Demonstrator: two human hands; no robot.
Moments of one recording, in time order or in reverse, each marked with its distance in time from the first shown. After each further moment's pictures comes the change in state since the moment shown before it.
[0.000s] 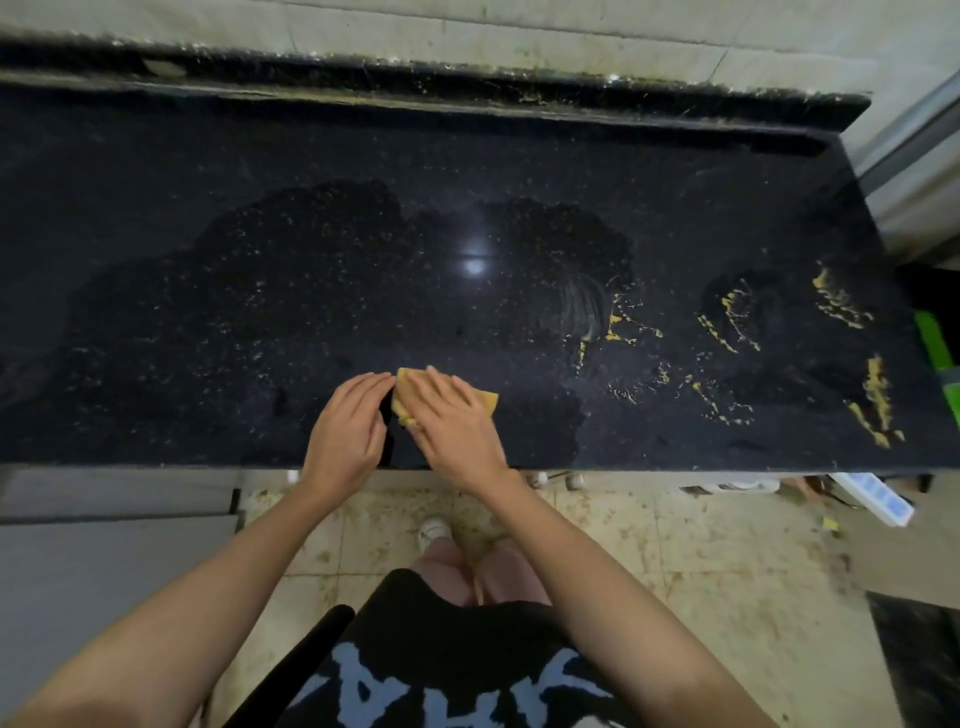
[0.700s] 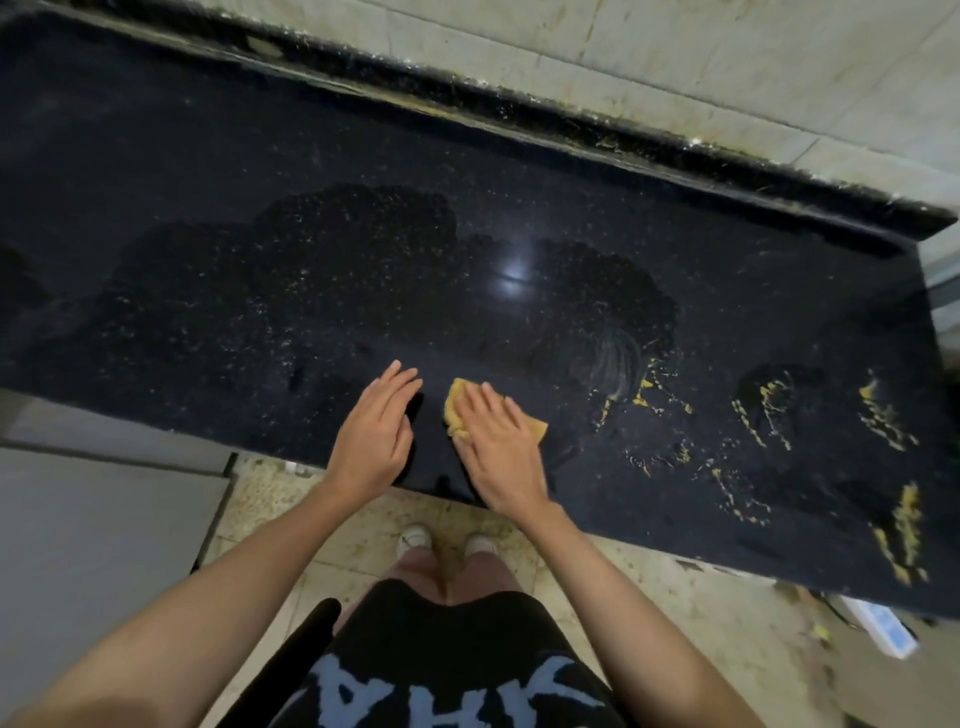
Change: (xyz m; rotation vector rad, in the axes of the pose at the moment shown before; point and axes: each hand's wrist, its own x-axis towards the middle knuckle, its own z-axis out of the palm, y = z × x) left_hand 0.011 0.023 0.007 -0.048 0.086 -0.129; right_hand -0.002 0.043 -0.005 0.080 0.057 -0.033
